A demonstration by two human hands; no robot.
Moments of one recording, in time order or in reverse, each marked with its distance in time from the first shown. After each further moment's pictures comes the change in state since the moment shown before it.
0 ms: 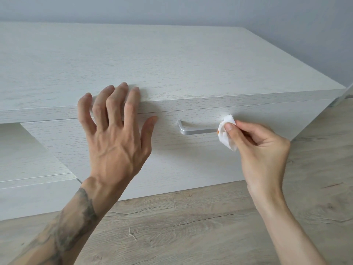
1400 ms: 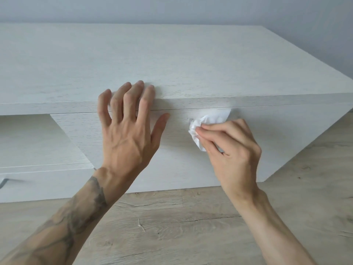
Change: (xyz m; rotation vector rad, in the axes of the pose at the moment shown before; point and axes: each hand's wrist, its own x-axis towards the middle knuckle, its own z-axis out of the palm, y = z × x) left_hand 0.003 -0.002 -0.008 0.045 -0.037 0.020; right_hand -0.012 -0.004 0.038 -0.300 -0.167 -0.724
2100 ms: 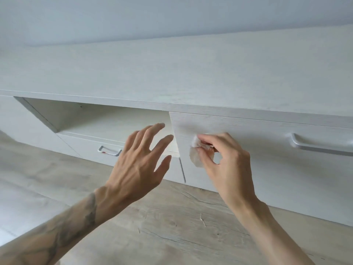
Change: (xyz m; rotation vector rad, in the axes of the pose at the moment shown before) left_hand -0.070 -0.129 -0.127 0.145 -0.449 0.030; right_hand 0.002 -0.127 0.097 0.484 -0.375 0.252
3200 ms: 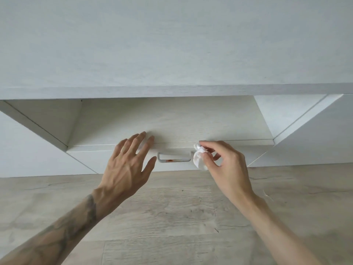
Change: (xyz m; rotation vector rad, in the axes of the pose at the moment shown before) left_hand -0.095 -0.383 0.144 -0.222 -0.271 0.088; right_hand 0.005 -0.078 0.342 -0.284 -0.010 0.421
